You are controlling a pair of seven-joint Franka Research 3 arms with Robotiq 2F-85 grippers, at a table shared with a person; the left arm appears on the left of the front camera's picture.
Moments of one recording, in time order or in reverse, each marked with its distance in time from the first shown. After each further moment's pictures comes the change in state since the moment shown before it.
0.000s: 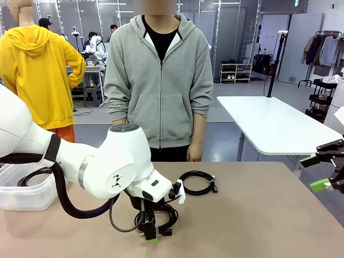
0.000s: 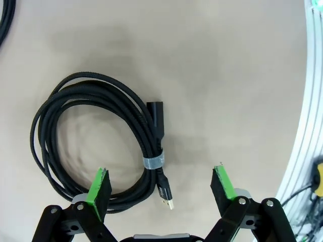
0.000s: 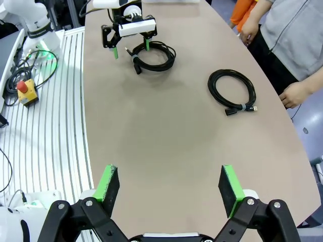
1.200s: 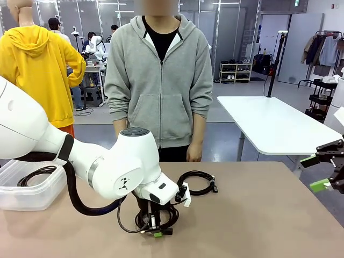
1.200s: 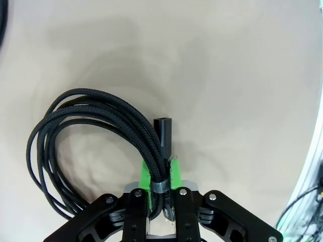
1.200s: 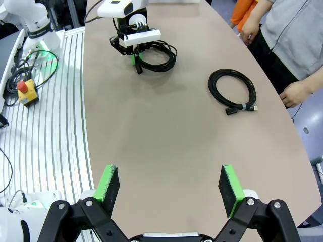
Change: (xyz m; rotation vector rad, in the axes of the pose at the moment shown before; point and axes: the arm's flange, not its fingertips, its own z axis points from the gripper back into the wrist) left arm 0.017 0.006 -0.012 0.014 0.024 -0.028; right arm -0.001 0.000 -0.001 0.002 0.000 -0.003
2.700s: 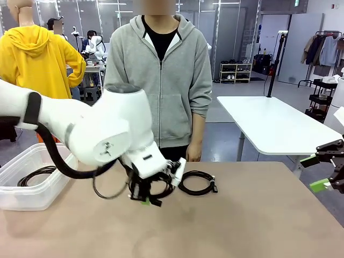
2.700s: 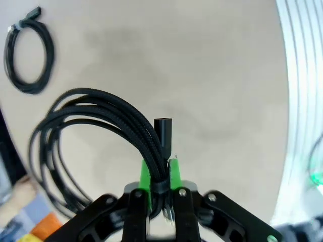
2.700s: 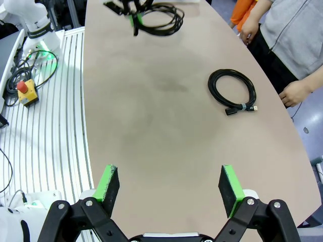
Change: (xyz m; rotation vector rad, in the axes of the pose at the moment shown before) left arm -0.014 -0.003 0.124 0.159 0.075 -0.331; right arm 0.000 0.000 0.000 0.000 0.000 0.000
